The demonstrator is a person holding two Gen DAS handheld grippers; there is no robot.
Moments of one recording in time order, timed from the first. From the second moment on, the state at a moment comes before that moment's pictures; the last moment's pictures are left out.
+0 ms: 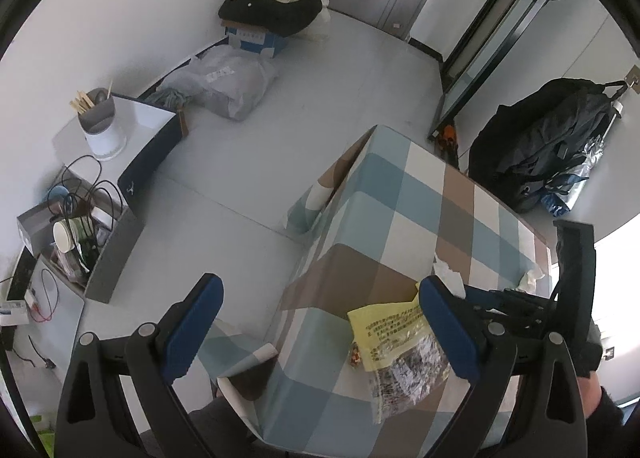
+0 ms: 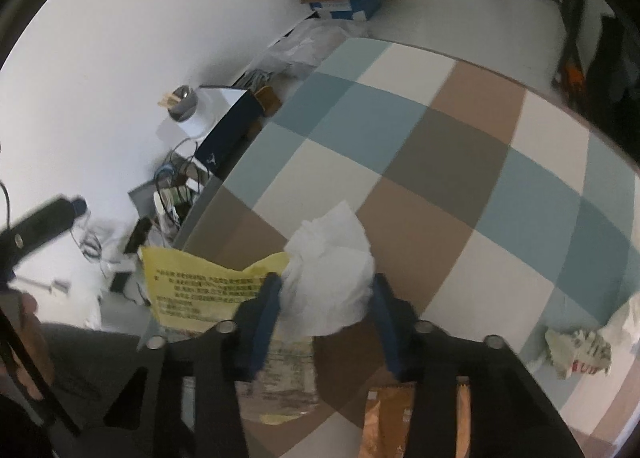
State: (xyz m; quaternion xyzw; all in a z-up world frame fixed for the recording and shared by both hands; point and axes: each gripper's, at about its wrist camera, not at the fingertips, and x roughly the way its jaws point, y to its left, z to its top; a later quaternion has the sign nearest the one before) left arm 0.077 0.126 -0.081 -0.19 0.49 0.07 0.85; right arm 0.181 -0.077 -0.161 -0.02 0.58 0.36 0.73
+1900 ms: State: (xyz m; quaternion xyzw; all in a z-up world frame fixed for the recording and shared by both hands) left arm 0.098 0.054 -0.134 -0.07 0.59 0.02 0.81; right arm 0.177 -0.252 -0.099 0.12 0.51 0.29 0.80
